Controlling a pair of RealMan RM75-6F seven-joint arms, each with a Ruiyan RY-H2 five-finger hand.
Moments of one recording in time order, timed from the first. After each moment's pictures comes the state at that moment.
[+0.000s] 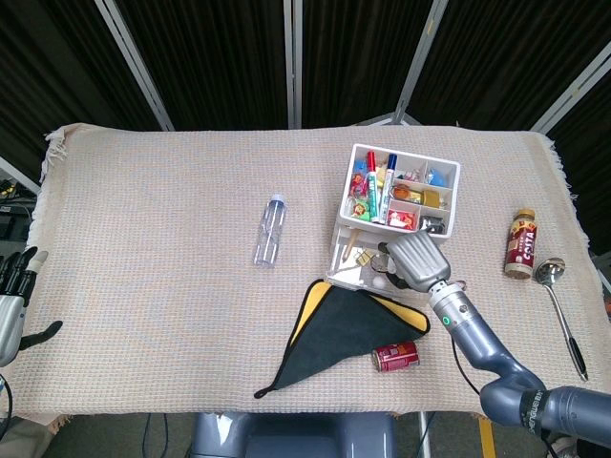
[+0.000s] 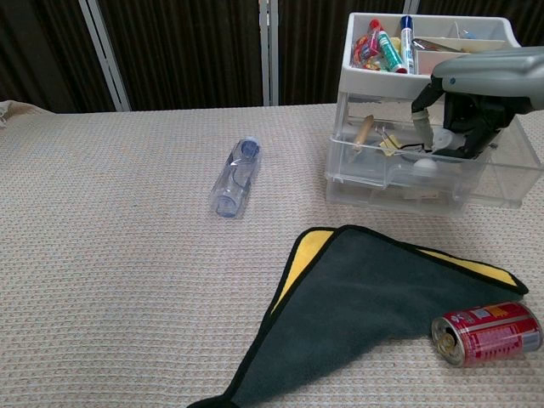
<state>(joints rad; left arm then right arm) -0.11 -1.10 -0.06 -1.64 1.48 1.50 0.13 0.77 -1.21 0.15 -1.75 -1.08 0.97 -0.43</state>
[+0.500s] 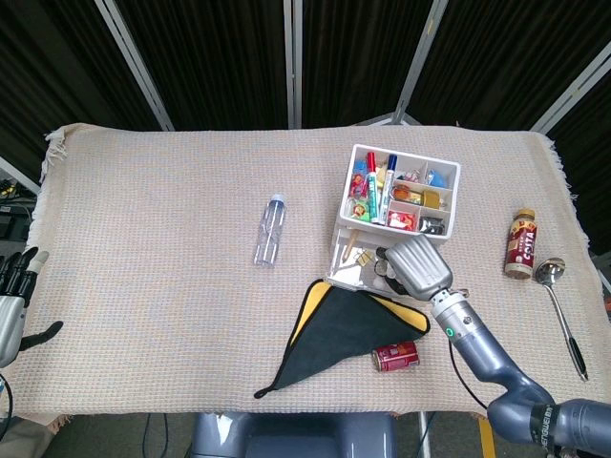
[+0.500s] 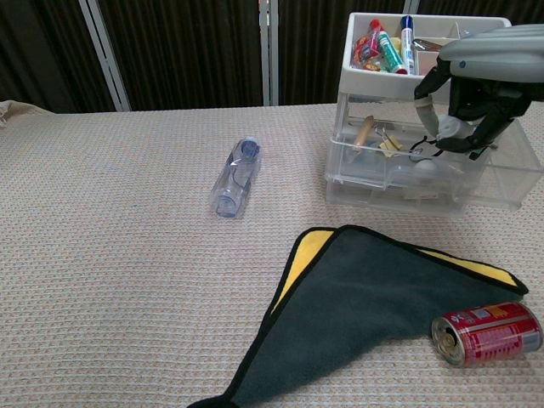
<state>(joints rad) -0.10 -1.10 -0.06 -1.64 1.49 1.50 0.13 0.73 -1.16 0.13 -1.85 -1.15 1.04 -0.47</state>
